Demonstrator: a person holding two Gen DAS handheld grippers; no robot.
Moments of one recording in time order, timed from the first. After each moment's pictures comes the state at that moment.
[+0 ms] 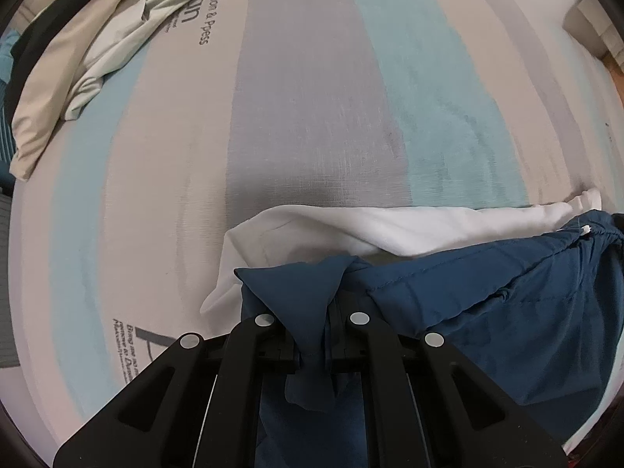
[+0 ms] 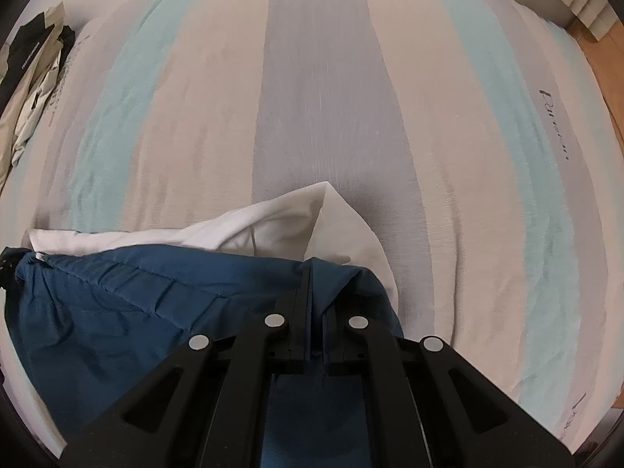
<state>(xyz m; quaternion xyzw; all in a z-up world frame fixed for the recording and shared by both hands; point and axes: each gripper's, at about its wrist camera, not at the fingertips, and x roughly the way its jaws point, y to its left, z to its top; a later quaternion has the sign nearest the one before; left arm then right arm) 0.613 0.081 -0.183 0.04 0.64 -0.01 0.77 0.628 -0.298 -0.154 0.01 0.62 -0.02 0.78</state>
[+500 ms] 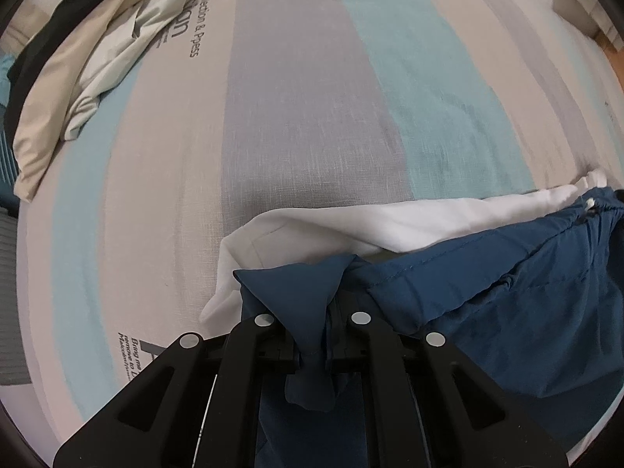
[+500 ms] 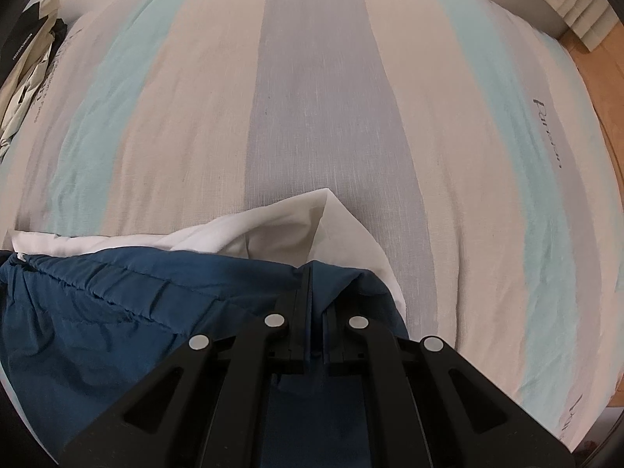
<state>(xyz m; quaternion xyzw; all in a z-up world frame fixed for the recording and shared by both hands) 0.607 0.072 -0.180 0.08 0.62 -0.01 0.78 0.627 -0.273 -0.167 -0.01 0.61 -0.04 0.79</state>
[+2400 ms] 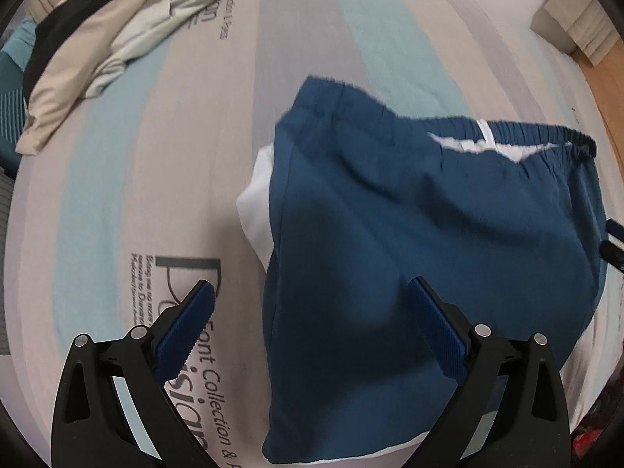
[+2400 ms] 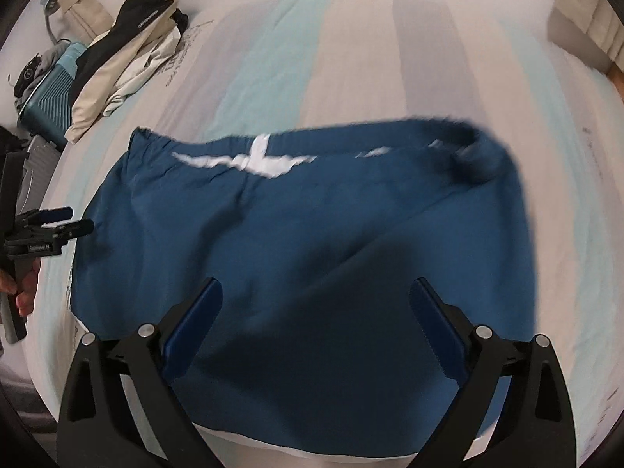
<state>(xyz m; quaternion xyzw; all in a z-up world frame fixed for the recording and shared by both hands) 0.533 0.110 -0.130 0.02 0.62 -0.05 0.78 0.505 -0.169 -0.107 0.02 0.56 0.09 0.82</state>
